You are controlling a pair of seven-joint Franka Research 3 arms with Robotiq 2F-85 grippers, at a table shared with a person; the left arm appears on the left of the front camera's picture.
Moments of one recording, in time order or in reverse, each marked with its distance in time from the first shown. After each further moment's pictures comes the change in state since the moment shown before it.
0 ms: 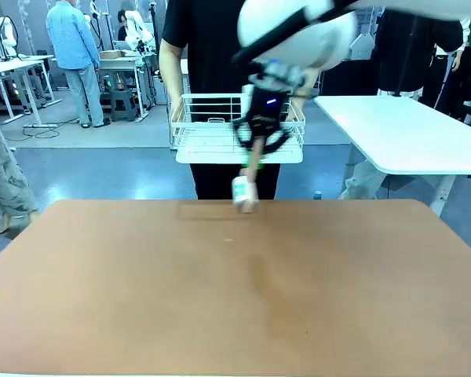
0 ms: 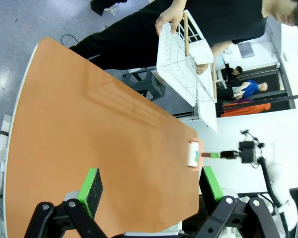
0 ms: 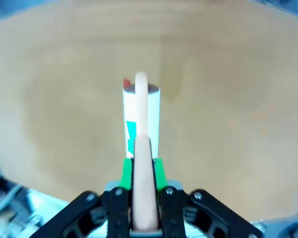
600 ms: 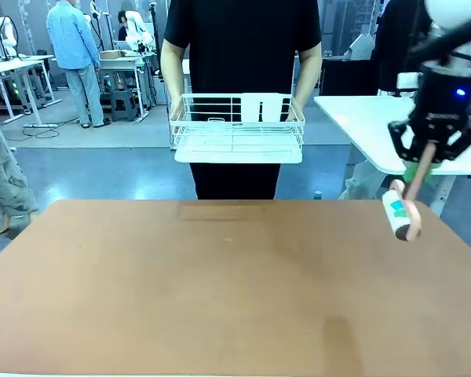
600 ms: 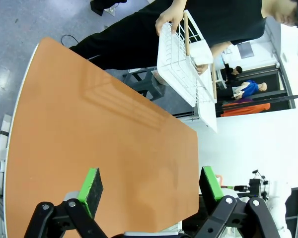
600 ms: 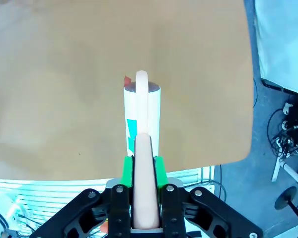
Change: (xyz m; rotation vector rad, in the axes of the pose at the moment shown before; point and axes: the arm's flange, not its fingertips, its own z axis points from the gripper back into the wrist) left arm 0.000 0.000 0.000 0.000 0.000 0.000; right arm -0.157 -0.223 0.067 -0.140 -0.050 -0.148
